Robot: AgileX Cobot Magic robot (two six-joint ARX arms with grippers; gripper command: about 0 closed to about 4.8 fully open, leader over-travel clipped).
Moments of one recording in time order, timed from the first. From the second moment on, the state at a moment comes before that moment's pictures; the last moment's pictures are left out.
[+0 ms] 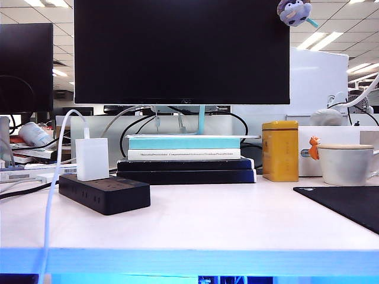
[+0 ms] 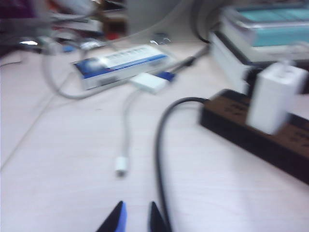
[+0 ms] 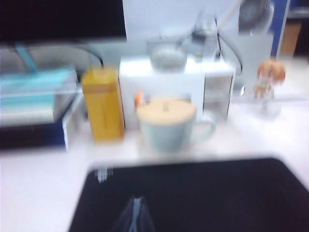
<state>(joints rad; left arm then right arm) -0.01 0.01 0.01 -0.16 0.02 0.07 0.15 0.00 0.01 0.02 0.18 0.05</state>
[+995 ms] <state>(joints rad) -0.07 0.01 0.01 -0.16 0.02 0.05 0.16 0.00 0.01 -0.17 0.00 0.05</state>
